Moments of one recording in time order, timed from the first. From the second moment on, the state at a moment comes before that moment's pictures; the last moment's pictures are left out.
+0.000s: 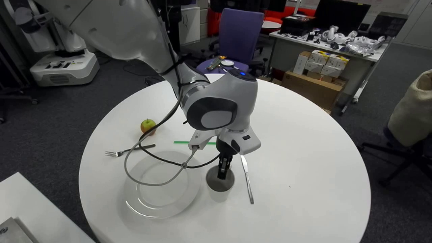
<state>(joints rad) -0.23 0.58 -0.34 -1.97 0.21 2.43 0.59</state>
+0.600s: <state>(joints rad) -0.23 0.61 -0.34 -1.93 0.18 2.38 0.59</state>
